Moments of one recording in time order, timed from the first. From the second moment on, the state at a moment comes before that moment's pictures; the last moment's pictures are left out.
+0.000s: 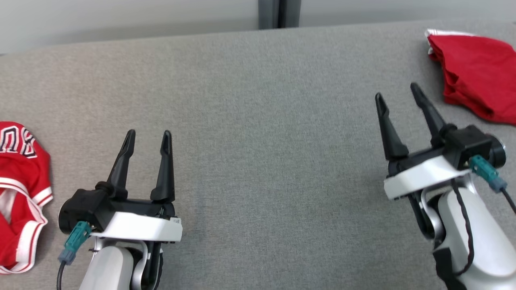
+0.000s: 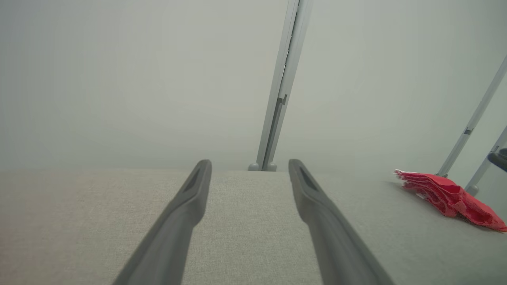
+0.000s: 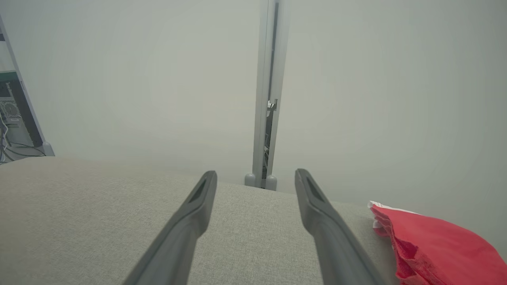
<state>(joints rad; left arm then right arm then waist) -0.20 0.08 -0.16 0.07 -0.32 -0.01 -0.26 -0.50 -0.16 0.24 0.34 0.19 0.13 -0.26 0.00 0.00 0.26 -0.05</state>
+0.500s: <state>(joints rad) -0.02 0.05 -0.05 0.07 -0.26 -0.05 -0.26 -0.19 -0.13 0.19 0.20 0.25 0.13 -0.26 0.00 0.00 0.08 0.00</state>
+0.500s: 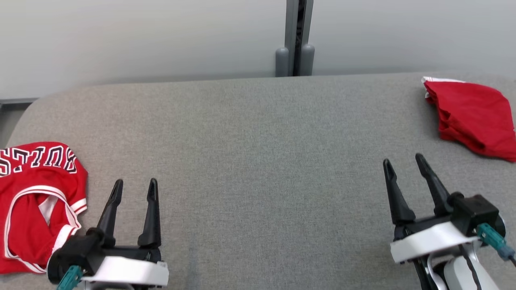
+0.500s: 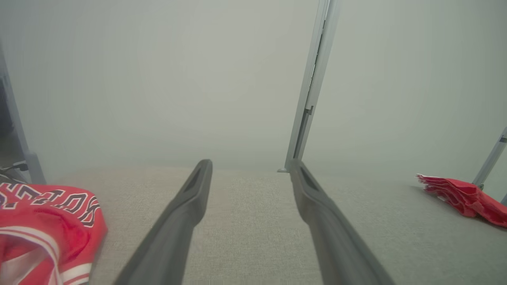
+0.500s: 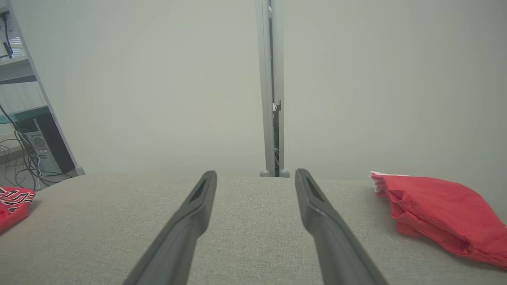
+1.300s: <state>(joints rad) 0.12 0.05 0.01 0.10 -0.21 -0.06 -0.26 -0.01 -0.08 0.17 0.17 0.25 0.13 -0.26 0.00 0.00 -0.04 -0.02</state>
